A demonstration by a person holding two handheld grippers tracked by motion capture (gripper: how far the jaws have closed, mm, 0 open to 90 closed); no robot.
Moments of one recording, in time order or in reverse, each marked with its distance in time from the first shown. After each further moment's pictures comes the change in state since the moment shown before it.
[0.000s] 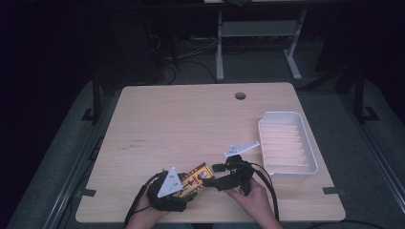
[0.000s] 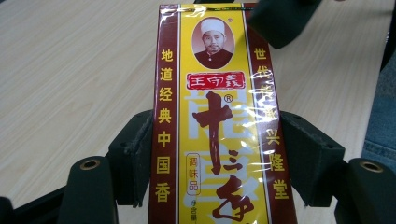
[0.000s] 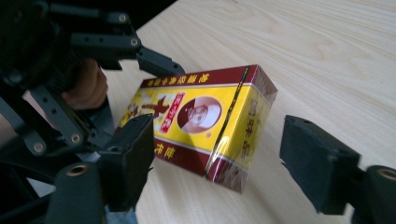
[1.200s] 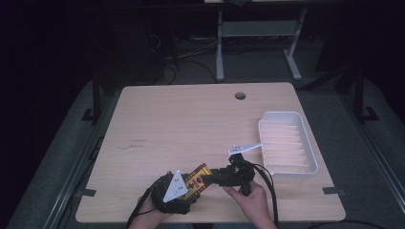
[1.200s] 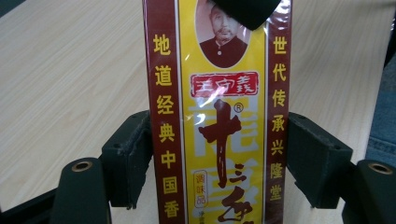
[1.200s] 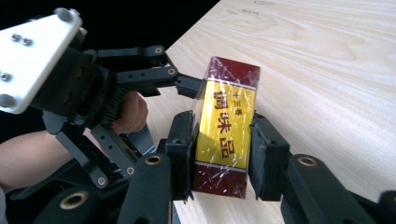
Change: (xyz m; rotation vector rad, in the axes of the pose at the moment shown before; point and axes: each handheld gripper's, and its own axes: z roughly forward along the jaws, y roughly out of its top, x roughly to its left) left arm -0.008 0.002 0.007 0.012 0.019 0.043; right arm 0.009 0.002 -0.008 -0.054 0.106 0.112
